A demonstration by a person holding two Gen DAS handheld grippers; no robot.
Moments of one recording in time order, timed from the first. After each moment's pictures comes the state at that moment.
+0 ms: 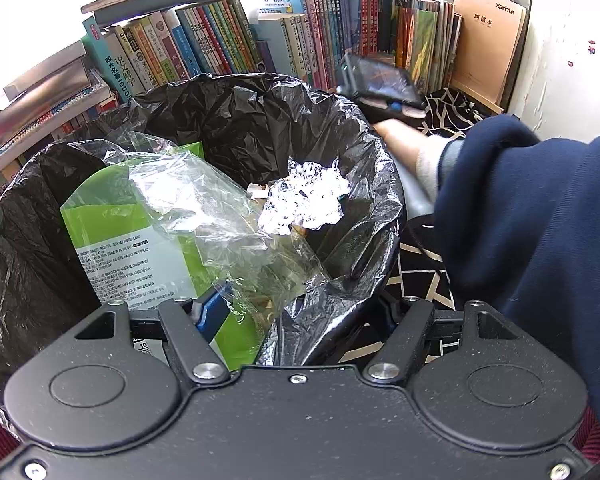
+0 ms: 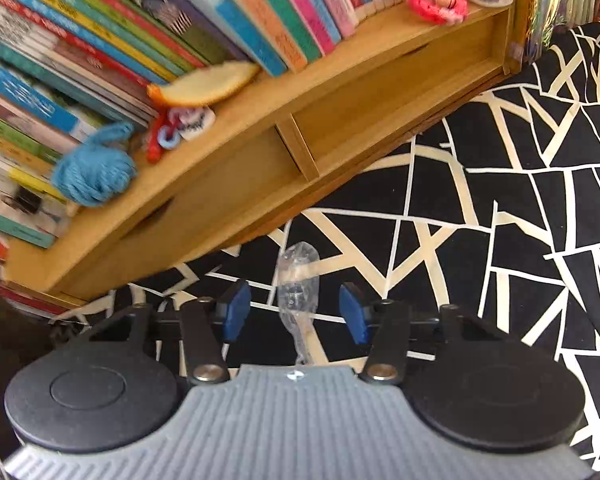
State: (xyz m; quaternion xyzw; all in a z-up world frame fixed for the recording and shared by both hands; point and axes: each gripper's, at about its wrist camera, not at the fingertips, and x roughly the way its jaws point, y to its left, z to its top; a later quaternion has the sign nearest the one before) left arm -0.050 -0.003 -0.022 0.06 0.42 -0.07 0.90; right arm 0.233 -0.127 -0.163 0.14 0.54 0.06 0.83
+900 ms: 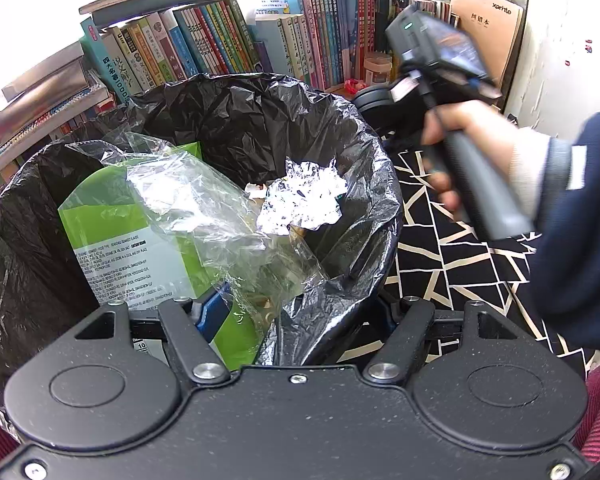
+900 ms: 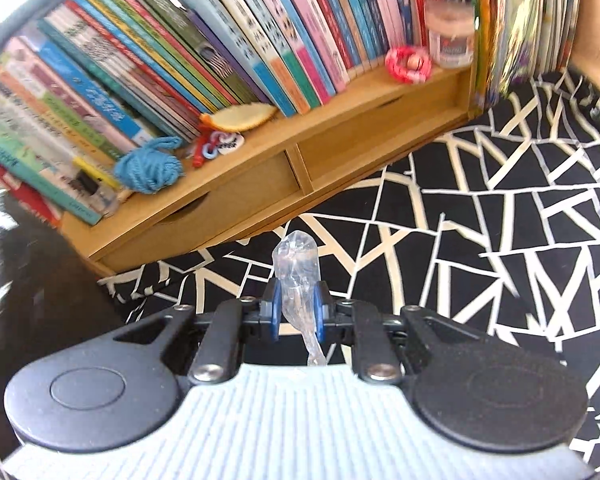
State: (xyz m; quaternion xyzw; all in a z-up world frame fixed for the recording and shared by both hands) left arm -0.052 -0.003 -0.022 0.06 0.41 -0.08 0.90; right arm 0.153 -0.142 -0.080 0.10 0.48 0.08 0.87
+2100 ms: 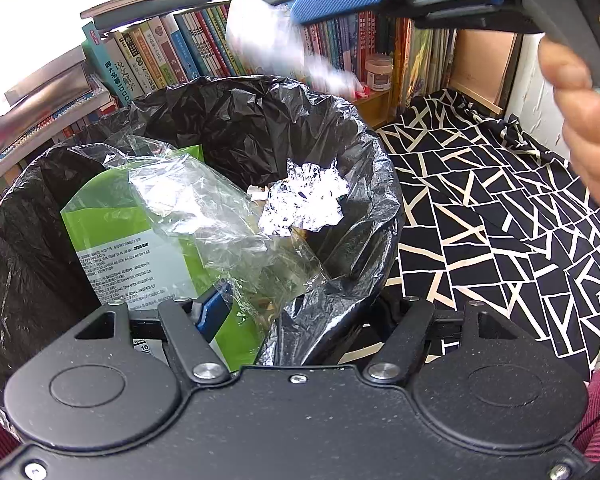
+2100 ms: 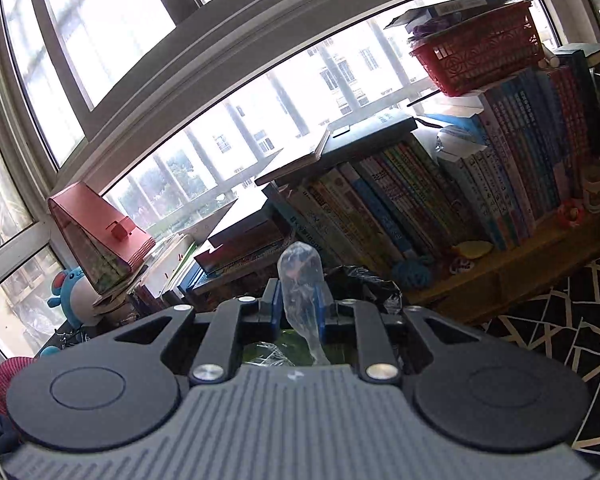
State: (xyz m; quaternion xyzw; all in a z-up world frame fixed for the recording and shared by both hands) left arm -0.052 -0.004 -0.022 0.07 0.41 -0.07 0.91; right arm 0.039 -0.134 0.041 0.18 0.26 0.35 0.88
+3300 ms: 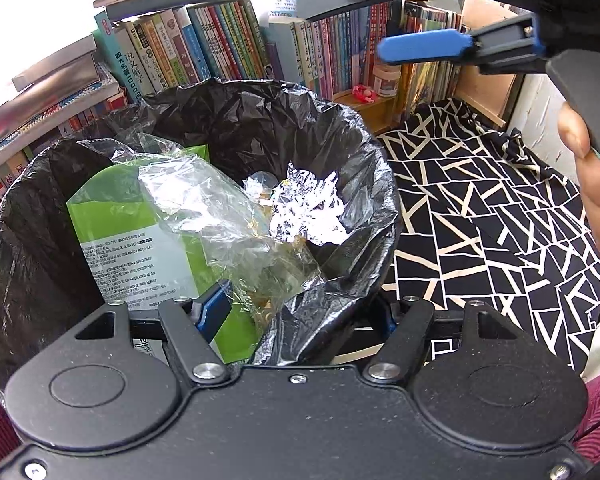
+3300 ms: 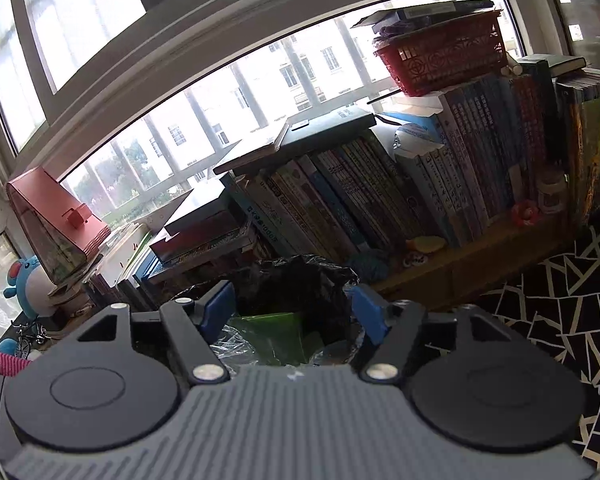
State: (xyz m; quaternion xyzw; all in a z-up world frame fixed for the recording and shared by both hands) left arm -0.051 0.000 -0.012 0.04 0.42 -0.07 0.91; right arm 0.023 -0.138 0.041 0.15 0.27 0.27 0.91
